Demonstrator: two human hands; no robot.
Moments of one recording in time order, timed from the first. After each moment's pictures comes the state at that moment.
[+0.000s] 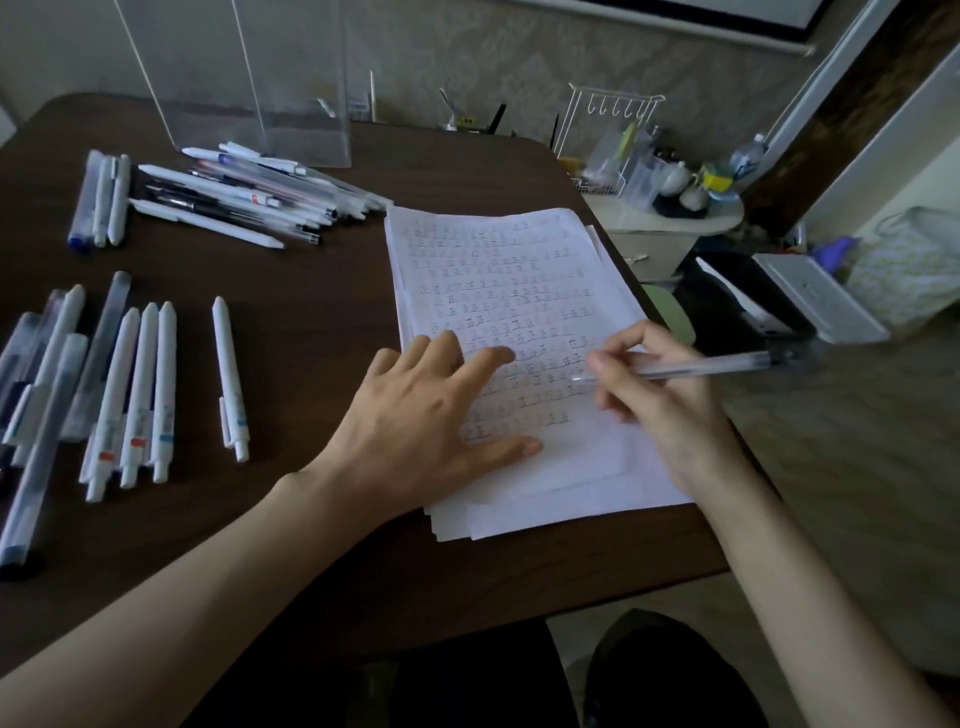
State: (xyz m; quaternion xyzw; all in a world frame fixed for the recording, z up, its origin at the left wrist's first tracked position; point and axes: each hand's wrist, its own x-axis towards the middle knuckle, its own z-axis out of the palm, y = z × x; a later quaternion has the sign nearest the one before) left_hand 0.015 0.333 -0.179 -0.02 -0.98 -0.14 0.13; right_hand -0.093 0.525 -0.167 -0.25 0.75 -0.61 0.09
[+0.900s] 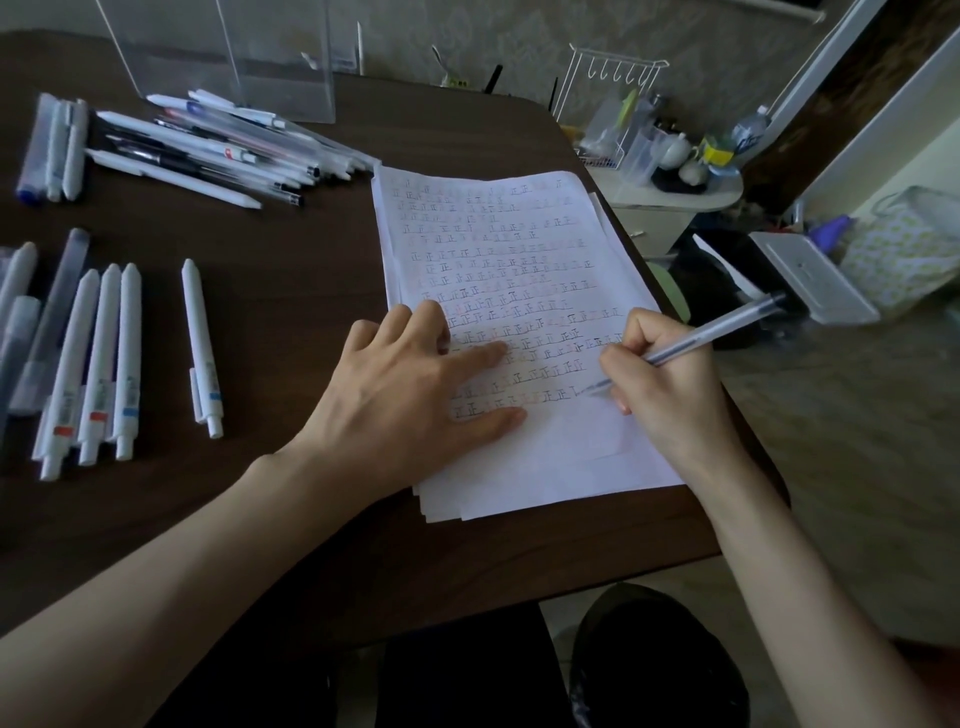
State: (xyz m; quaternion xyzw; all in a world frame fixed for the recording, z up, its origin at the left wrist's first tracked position) left_hand 0.016 0.332 -0.181 0.02 -0.98 -0.14 0.12; right_hand -0.089 0.522 -0.175 -0.25 0.79 -0.56 0.05
